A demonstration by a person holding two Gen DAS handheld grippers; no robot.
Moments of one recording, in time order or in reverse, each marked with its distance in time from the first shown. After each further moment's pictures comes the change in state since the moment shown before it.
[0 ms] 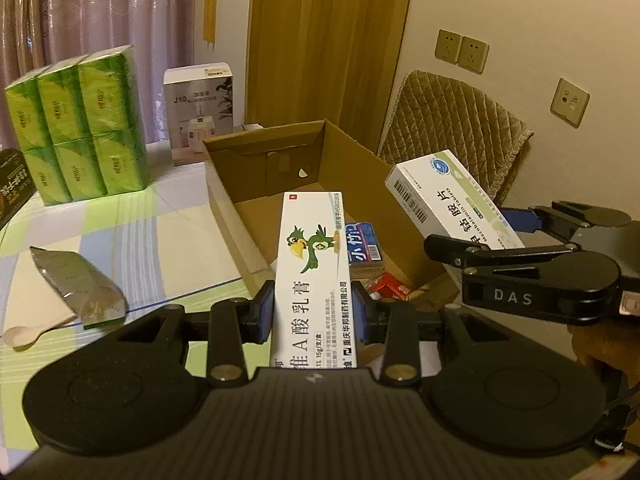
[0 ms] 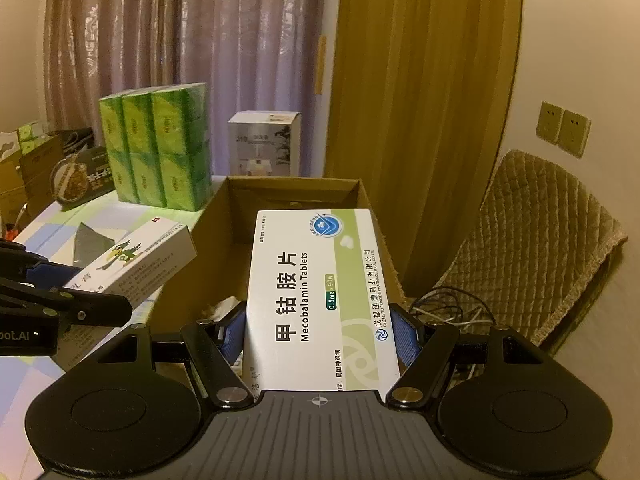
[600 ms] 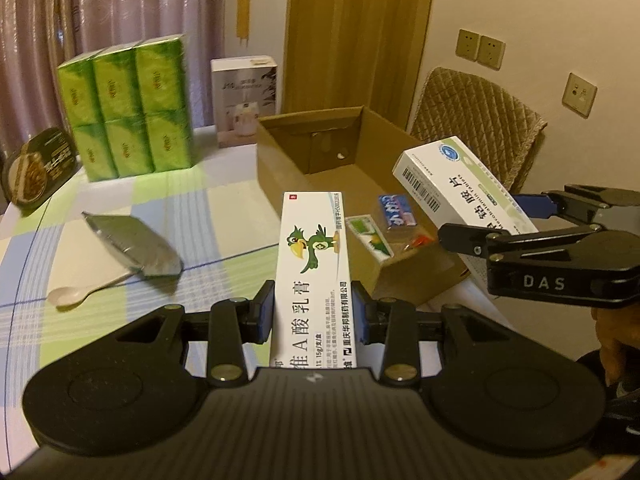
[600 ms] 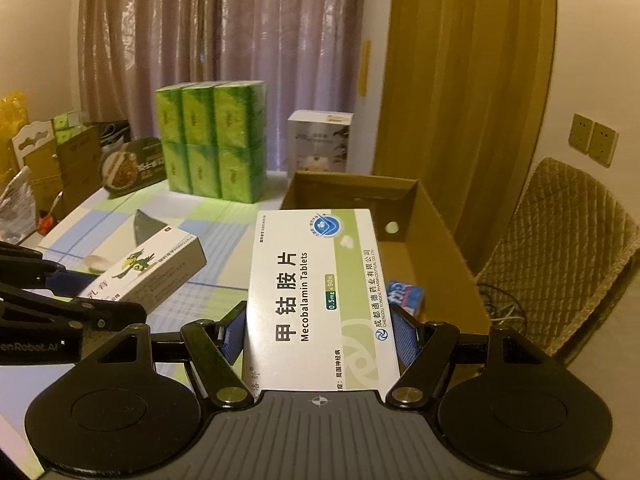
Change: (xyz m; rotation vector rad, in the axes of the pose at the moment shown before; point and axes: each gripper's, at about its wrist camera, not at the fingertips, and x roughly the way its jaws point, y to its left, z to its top) left arm -0.055 0.035 -0.047 -0.010 -0.007 0.059; right arm -0.032 0.064 -0.010 -0.038 0.000 0.072
